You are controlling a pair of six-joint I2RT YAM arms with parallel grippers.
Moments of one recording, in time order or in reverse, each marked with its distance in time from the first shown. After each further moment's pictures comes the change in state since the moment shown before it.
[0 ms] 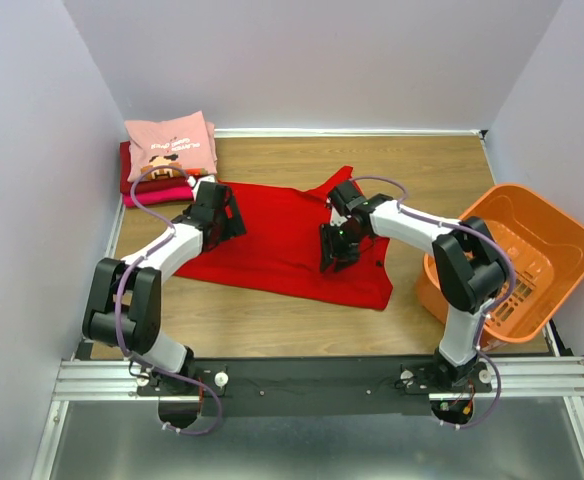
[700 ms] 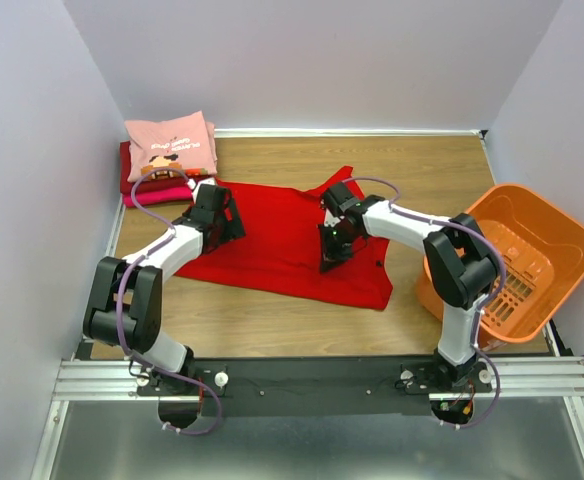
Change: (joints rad) left arm 0.000 0.013 -0.018 0.017 0.002 0.010; right arm 0.031 0.052 0.021 0.037 -0.002 0.037
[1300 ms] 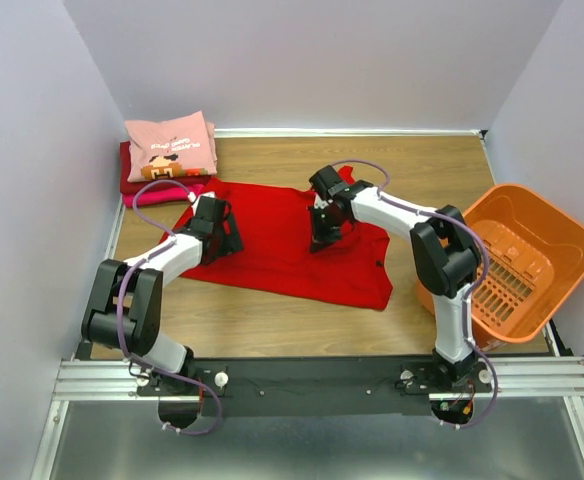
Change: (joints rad) left arm 0.000 -0.014 -0.094 0.001 -0.001 0.011; right arm 0.000 0.124 0.223 -0.020 0.071 0.003
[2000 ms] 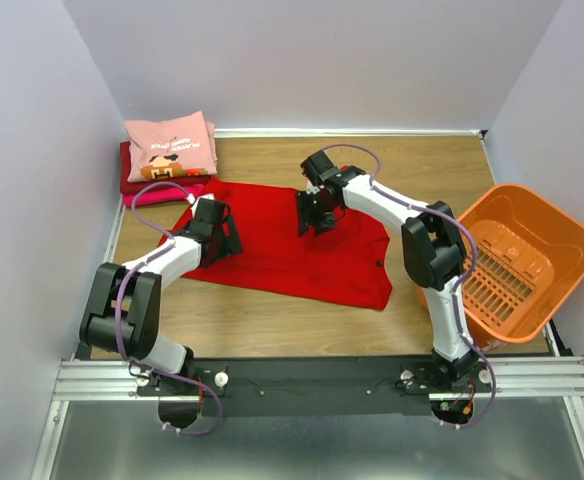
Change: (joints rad) left arm 0.000 -0.023 -0.025 0.000 0.000 0.000; right arm 0.000 0.117 0.231 -0.090 0.067 -0.061
